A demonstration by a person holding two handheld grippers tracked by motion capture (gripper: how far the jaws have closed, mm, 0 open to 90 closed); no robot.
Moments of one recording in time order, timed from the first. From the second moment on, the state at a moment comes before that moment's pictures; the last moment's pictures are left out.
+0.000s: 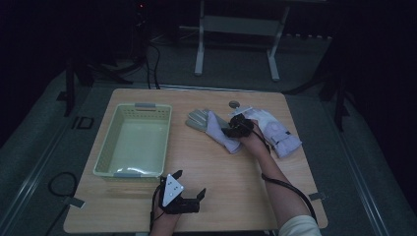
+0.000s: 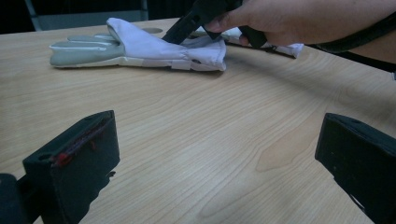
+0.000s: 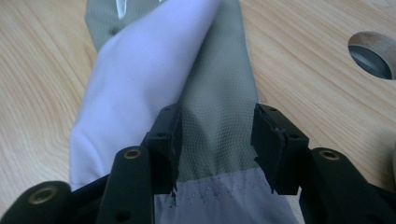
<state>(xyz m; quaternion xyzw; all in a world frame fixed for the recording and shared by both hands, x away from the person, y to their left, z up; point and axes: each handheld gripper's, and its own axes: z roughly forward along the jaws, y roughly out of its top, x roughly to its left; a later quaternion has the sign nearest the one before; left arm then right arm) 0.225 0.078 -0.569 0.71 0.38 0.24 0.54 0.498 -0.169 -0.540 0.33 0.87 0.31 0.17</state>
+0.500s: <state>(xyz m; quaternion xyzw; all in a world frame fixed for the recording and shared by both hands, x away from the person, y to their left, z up) 0.225 0.078 -0.569 0.71 0.38 0.24 0.54 0.479 -0.169 -0.528 0.42 0.82 0.36 0.14</state>
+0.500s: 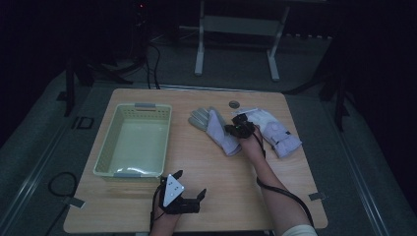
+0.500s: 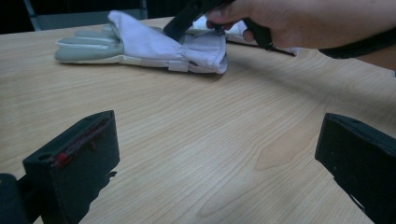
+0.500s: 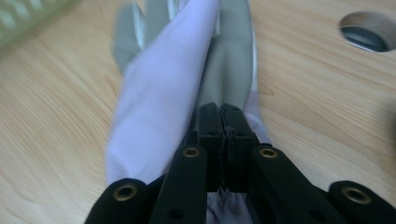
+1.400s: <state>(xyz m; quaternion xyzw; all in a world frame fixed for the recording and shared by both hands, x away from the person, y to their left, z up) 0.226 0.076 -0.569 0.72 0.37 0.24 0.54 0.353 -0.170 -0.504 0.58 0.64 0.47 0.19</state>
